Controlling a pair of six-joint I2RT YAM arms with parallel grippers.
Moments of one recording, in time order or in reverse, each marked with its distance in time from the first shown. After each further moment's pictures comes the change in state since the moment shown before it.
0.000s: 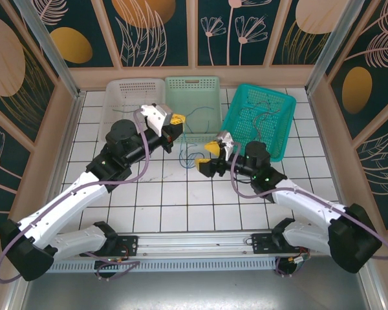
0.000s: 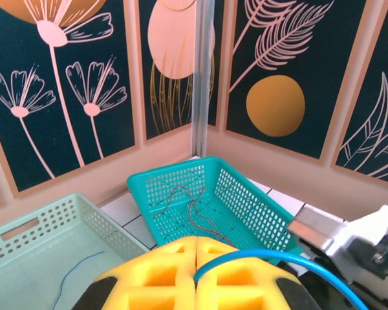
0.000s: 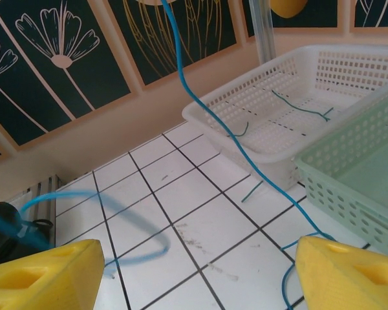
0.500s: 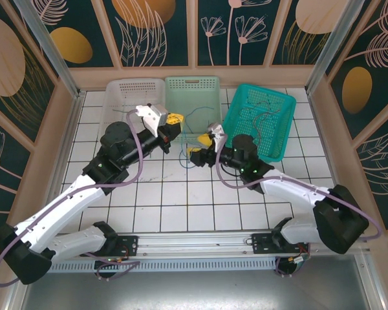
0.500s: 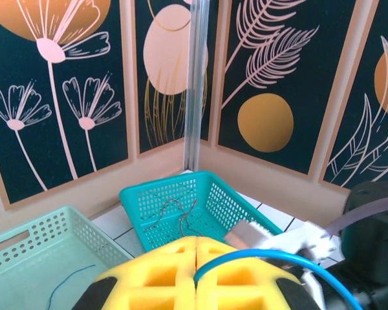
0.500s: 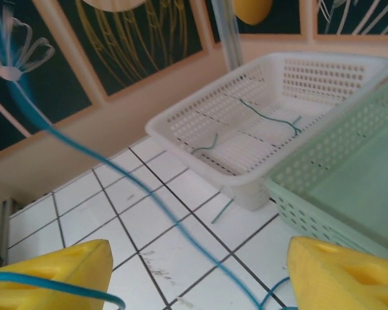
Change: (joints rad) left arm 0.000 -0.047 -0.012 0.023 0.005 -0.034; right arm 0.039 0.179 0.106 0.032 0.164 0.006
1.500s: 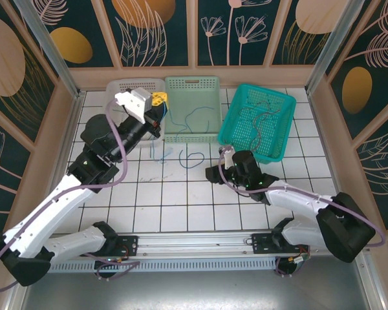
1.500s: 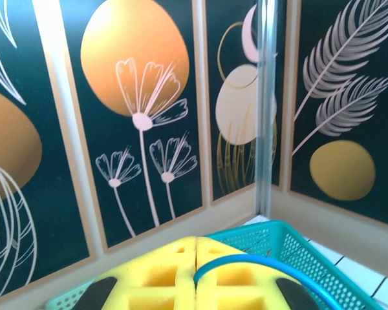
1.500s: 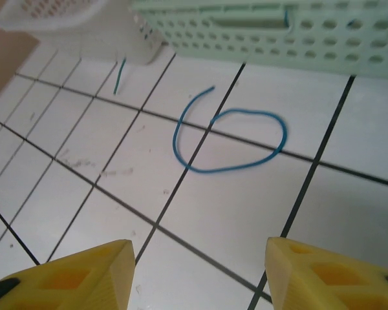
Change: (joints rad) left arm 0.000 0.031 0.180 -0.064 -0.229 0.134; right arm -0.040 -0.143 -0.196 -0.301 0.170 0.189
